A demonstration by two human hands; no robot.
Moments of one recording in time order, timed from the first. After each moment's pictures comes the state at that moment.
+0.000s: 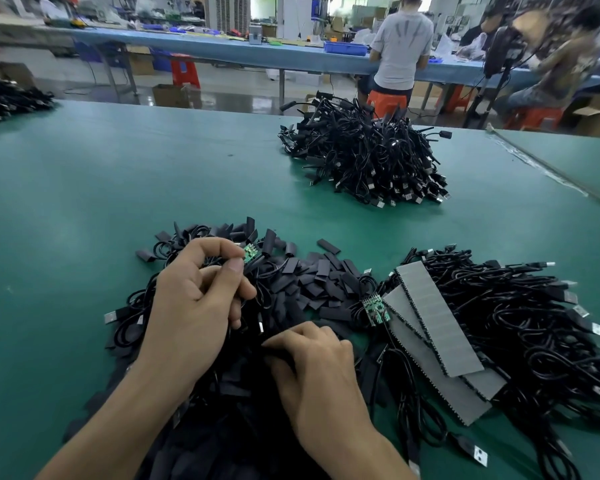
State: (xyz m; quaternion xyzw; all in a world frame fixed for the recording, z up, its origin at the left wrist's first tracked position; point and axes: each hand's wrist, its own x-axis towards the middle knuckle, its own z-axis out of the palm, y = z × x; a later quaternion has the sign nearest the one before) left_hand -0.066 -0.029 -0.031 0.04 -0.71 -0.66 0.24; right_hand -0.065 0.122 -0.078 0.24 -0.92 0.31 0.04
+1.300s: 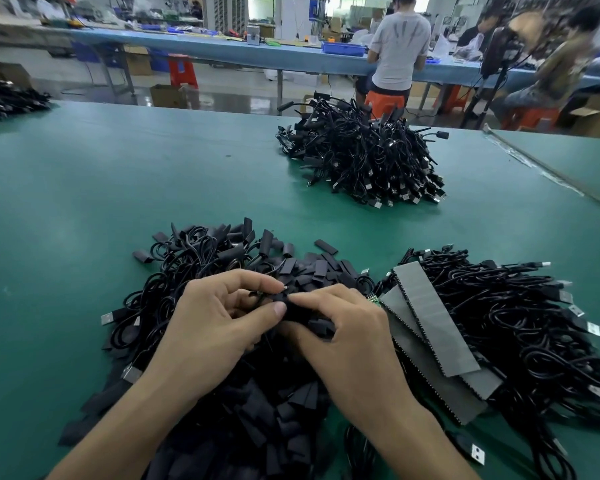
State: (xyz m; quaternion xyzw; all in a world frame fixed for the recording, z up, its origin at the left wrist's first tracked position) left_hand -0.063 -0.022 -0.038 0.02 -0.75 -0.65 0.11; right_hand -0.088 0.144 -0.052 0.23 -0.86 0.42 0.15
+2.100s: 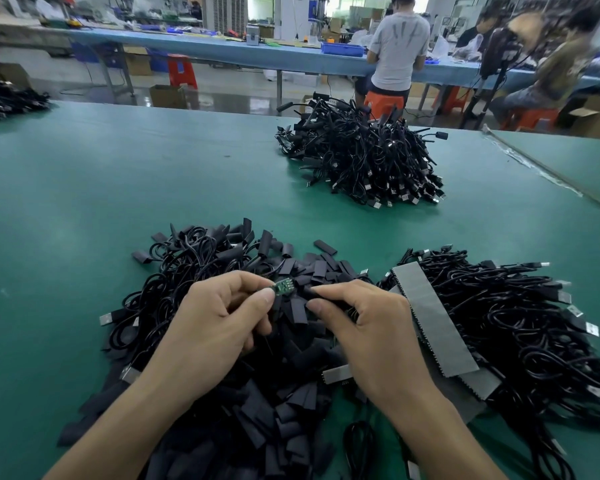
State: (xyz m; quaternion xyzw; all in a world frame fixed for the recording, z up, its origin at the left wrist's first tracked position) left_hand -0.062 -0.022 -0.039 0.04 -0.78 -0.62 0.10; right_hand -0.101 0.162 -0.047 0.21 -0.86 0.44 0.15
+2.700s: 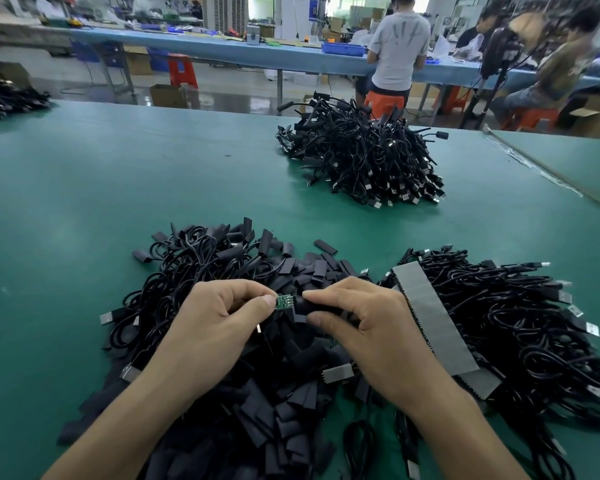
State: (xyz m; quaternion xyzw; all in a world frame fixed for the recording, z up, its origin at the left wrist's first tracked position) left_hand -0.063 -0.023 -0.040 0.04 -0.80 -0.60 0.09; right_hand -0.107 0.174 -0.040 0.29 -0.85 0.42 0.08
